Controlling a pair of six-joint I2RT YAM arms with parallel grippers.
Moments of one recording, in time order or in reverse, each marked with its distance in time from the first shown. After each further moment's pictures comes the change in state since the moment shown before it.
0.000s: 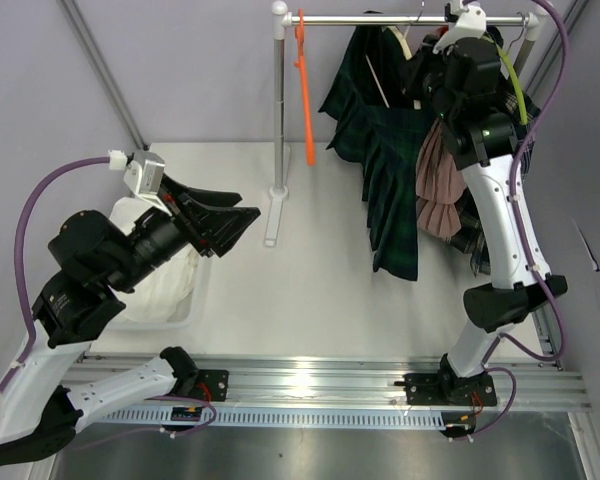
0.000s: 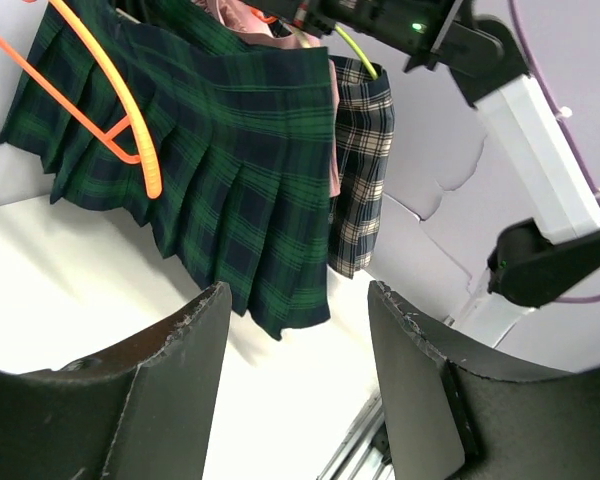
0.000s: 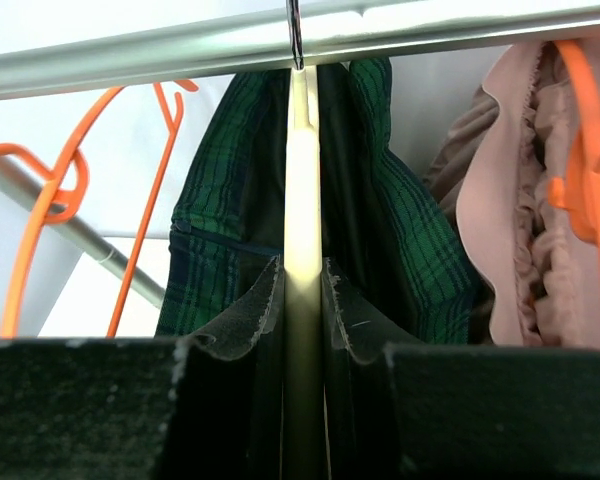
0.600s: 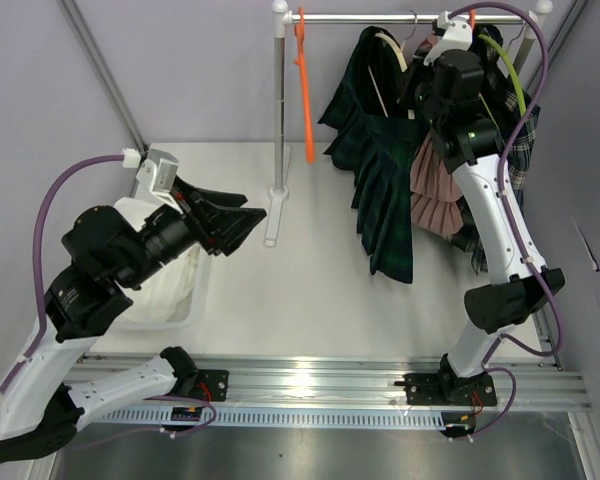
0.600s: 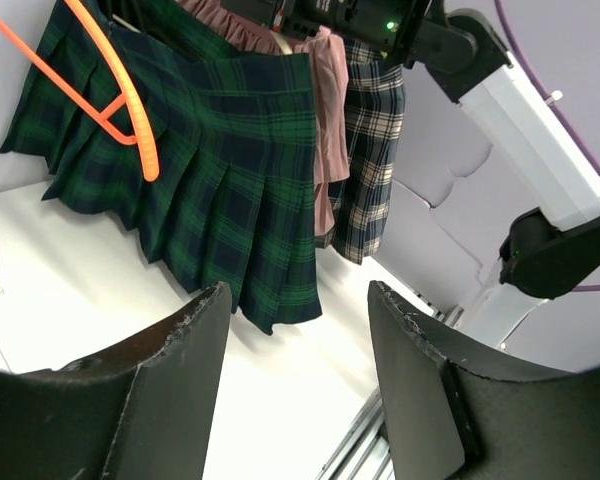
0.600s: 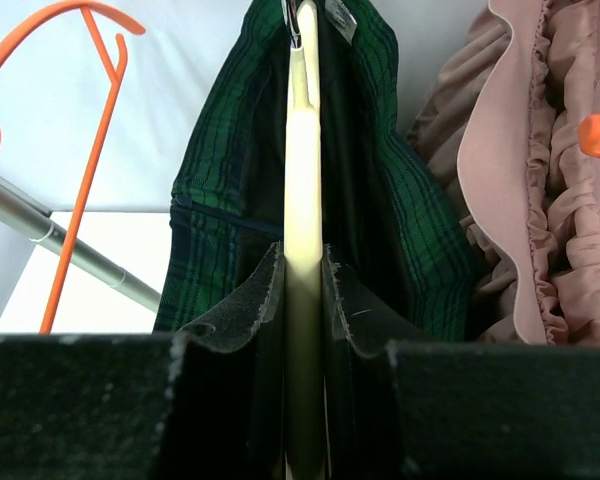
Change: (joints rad) left arm 0.000 0.021 -0.007 -0.012 0.000 0.010; right arm -0.008 0.019 -0.124 0.082 0.034 -0.011
